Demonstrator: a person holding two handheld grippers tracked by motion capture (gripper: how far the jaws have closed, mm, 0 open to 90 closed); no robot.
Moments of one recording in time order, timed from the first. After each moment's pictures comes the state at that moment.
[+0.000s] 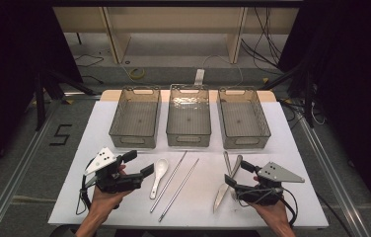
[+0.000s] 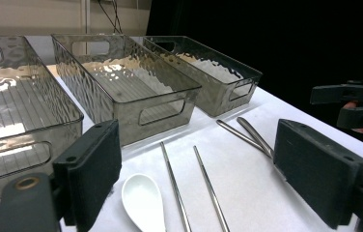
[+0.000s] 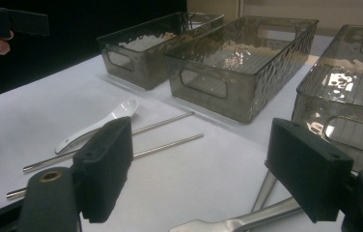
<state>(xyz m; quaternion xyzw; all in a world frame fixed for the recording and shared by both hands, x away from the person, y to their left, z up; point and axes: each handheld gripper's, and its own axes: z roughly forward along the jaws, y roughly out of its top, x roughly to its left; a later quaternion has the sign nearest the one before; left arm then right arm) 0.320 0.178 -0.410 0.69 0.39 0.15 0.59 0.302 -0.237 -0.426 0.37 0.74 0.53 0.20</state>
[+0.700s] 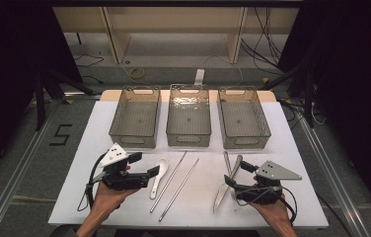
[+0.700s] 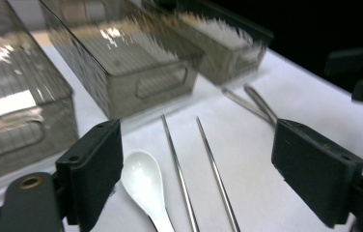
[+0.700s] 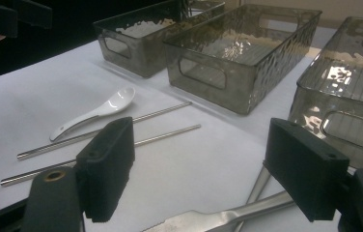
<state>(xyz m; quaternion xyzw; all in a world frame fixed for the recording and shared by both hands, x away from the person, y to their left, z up) 0.328 0.158 -0.404 0.75 0.40 0.14 0.51 0.305 -0.236 -0.423 0.37 0.76 0.50 0.19</state>
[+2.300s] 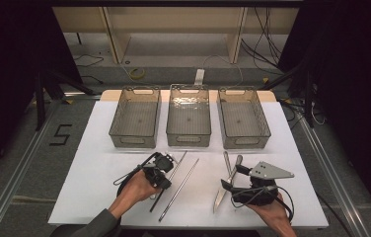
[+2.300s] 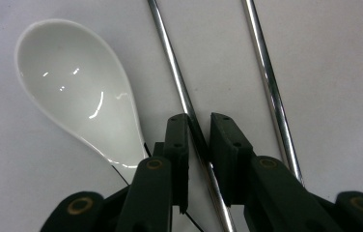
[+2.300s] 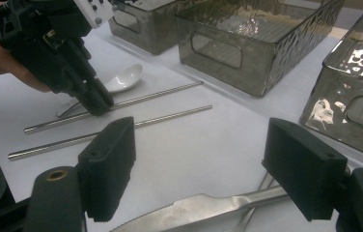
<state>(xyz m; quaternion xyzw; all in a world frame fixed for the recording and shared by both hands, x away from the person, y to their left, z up) 0.383 0.069 -0.462 0.91 0.38 0.04 0.16 0.307 -0.228 -0.428 0.36 0.78 0.48 0.17</state>
